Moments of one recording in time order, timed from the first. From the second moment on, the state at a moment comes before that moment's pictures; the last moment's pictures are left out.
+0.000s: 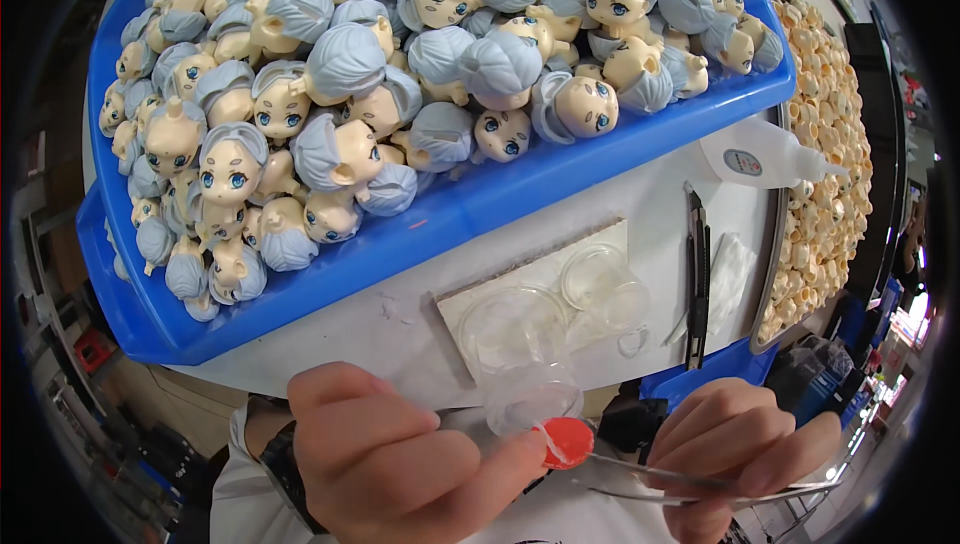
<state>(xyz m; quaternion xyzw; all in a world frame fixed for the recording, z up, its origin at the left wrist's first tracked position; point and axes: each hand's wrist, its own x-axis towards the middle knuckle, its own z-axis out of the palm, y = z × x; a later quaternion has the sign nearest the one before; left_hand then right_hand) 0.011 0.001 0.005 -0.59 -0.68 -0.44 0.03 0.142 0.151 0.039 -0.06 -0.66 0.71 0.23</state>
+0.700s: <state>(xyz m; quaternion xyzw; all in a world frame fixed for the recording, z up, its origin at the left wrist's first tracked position) 0.004 -0.004 0.002 -0.62 -0.66 -0.43 -0.01 0.133 0.141 0.030 0.01 -0.74 0.60 0.31</state>
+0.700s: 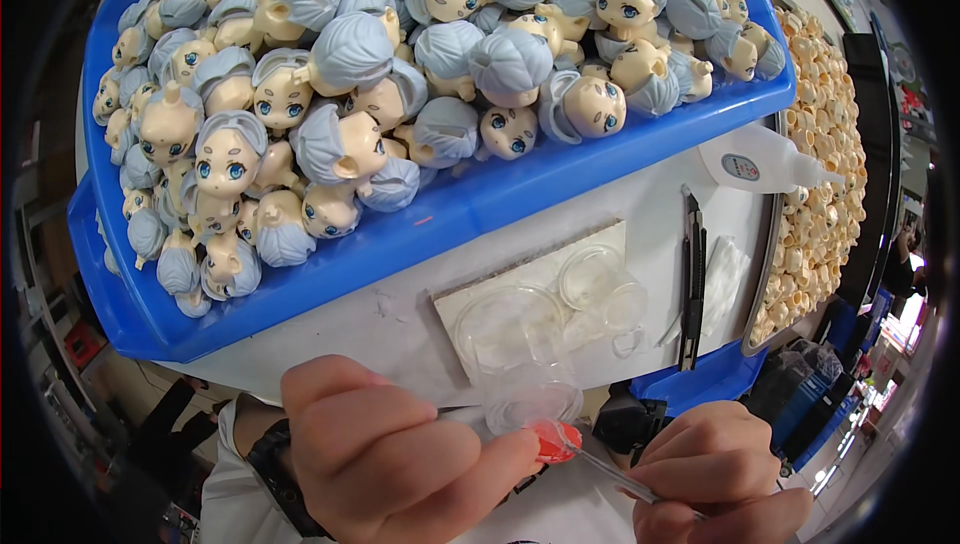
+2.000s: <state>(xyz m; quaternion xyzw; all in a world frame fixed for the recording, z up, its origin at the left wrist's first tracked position) 0.014 -0.009 0.032 -0.54 -0.72 -0.39 -0.18 0.149 0.159 0.012 0.02 -0.61 0.77 0.18</state>
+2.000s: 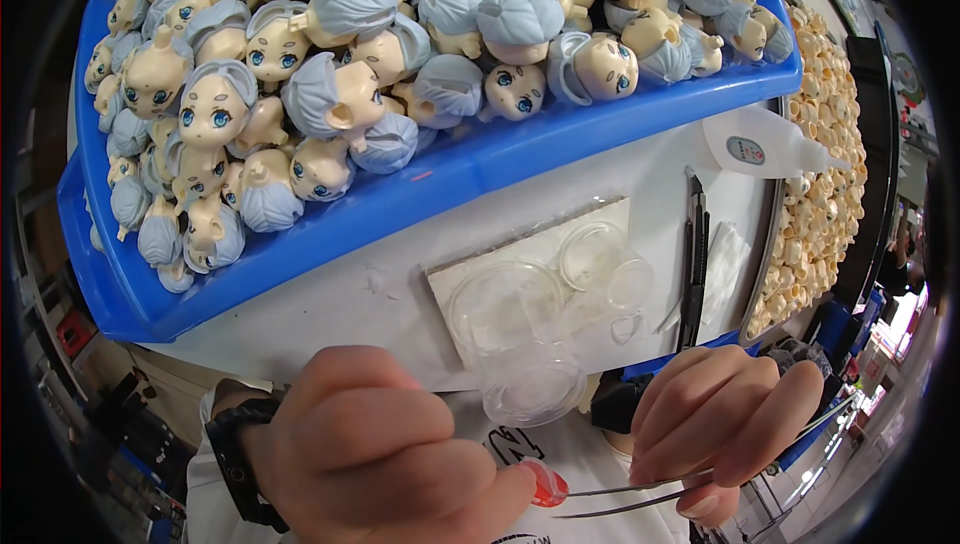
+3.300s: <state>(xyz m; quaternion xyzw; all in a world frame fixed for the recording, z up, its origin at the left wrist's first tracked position) 0.001 -0.012 0.013 -0.60 -0.65 -0.42 -0.20 0.145 0.153 -0.004 0.02 -0.57 0.79 0.22</state>
